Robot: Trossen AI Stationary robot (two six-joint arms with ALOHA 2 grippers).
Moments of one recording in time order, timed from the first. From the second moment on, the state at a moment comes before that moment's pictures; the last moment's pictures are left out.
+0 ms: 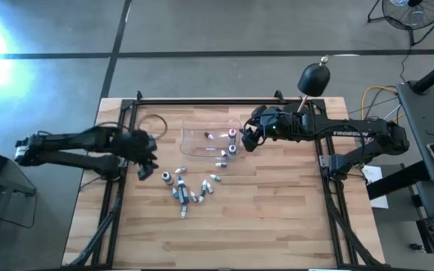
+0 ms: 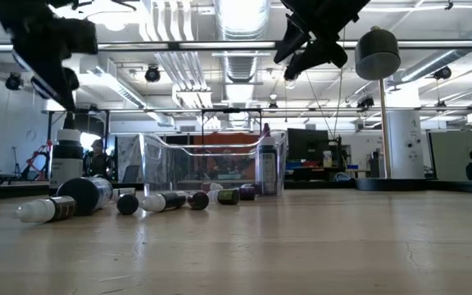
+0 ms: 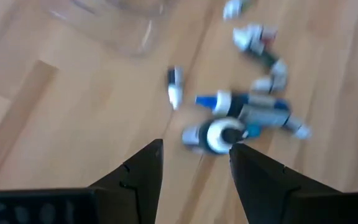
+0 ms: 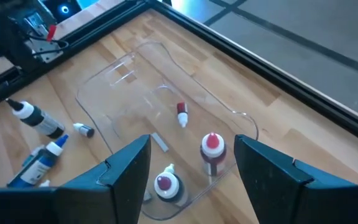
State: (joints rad) left arm 0.10 0.74 0.75 -0.98 0.05 -0.36; right arm -0.15 1.34 1.15 -0.47 0.31 0.50
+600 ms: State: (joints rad) left arm -0.20 0.94 0.70 -0.97 -0.13 -0.33; right arm -0.15 1.34 1.14 -0.50 0.35 0.47
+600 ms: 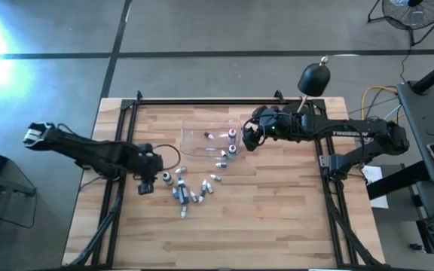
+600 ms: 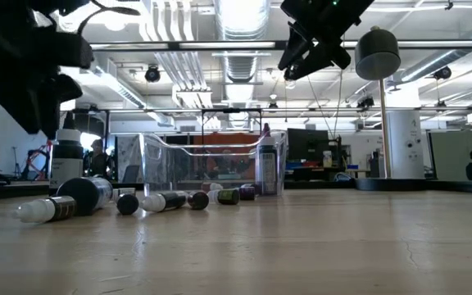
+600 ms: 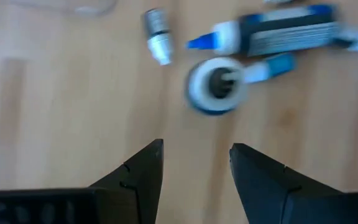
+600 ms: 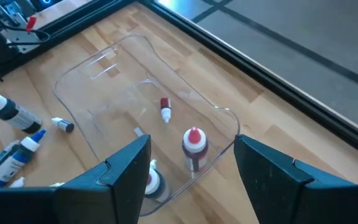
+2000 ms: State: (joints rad) left arm -0.23 1.12 0.71 -0.71 -0.18 -0.32; right arm -0.16 1.34 1.11 -0.50 0.37 0.34
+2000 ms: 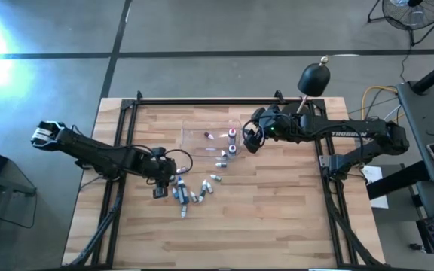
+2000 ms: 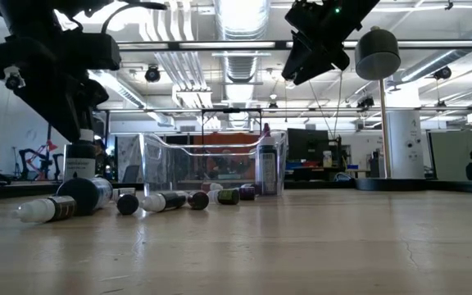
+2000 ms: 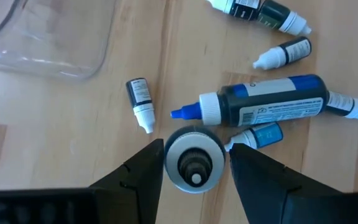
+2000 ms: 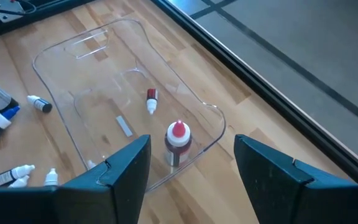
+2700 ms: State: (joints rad) left arm -0.17 1.12 1.06 -0.97 -0.34 -0.35; right arm -0.16 1.33 1.18 -0.48 0.40 0.32
